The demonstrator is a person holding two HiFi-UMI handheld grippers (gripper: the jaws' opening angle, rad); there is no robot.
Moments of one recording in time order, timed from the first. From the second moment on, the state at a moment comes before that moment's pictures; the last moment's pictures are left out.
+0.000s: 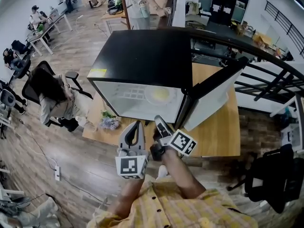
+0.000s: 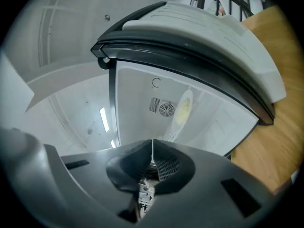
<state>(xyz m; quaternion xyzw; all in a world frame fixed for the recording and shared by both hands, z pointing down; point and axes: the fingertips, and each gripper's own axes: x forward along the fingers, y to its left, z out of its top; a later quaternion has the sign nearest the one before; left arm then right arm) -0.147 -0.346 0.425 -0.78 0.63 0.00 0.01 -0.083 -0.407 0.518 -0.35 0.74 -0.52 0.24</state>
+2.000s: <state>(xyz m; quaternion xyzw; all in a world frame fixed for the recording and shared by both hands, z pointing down) -0.175 -0.369 0.423 -0.81 0.58 0.01 -0.02 -0.078 -0.475 0.570 -0.36 0.55 -0.66 0.36</state>
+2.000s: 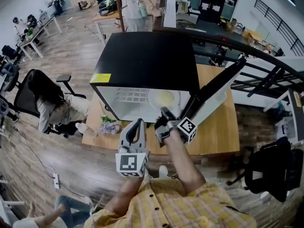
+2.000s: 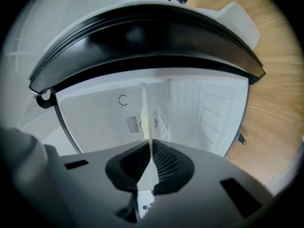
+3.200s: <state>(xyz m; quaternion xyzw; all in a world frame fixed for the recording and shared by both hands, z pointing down) -0.176 -0.360 0.433 -0.80 0.59 0.03 -0.03 -0.103 -0.378 0.508 -0.30 0.60 -0.66 0.33</state>
